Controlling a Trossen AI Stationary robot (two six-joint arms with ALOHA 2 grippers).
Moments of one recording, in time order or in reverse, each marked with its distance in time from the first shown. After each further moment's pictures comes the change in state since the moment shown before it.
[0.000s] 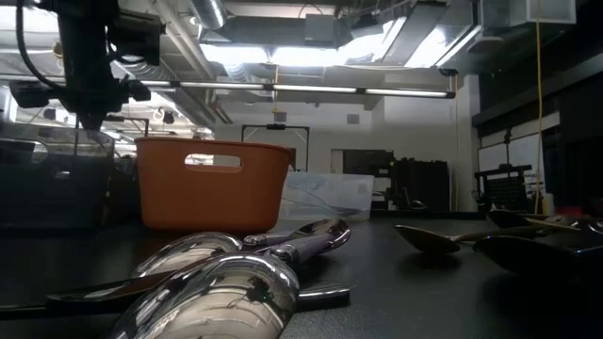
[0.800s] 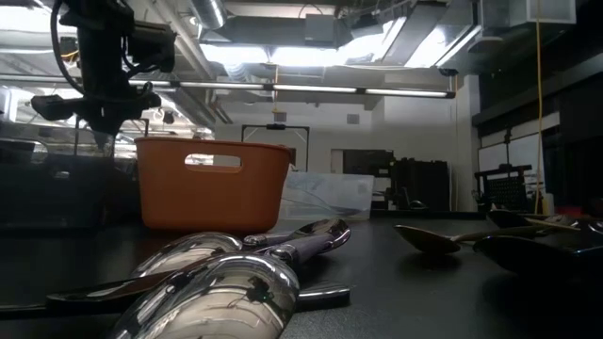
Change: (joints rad) left arm 0.097 0.064 0.000 0.156 0.056 -0.005; right arm 0.000 0.000 0.000 0.000 0.000 0.000
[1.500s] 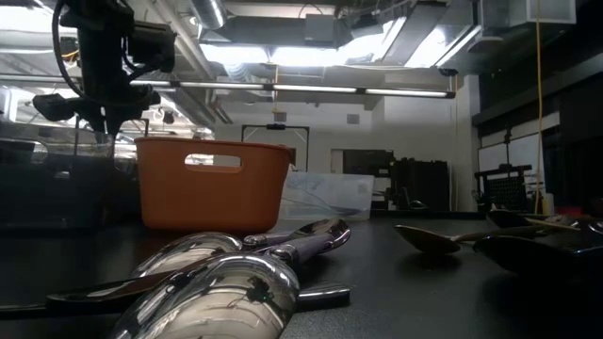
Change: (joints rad) left arm 0.000 0.000 0.000 0.003 -0.086 -0.005; right arm 0.000 0.000 0.000 0.000 0.000 0.000
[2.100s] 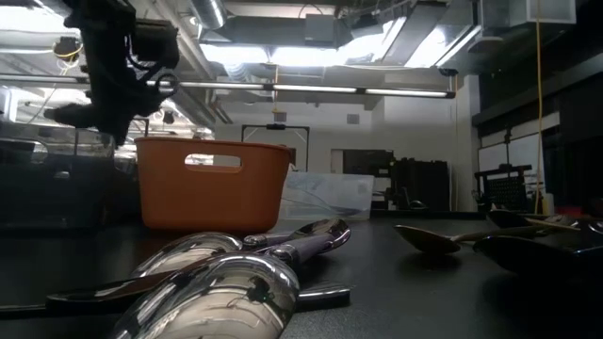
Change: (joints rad) left arm 0.000 0.000 0.000 0.081 0.111 -0.366; right arm 0.000 0.000 0.000 -0.032 0.035 0.068
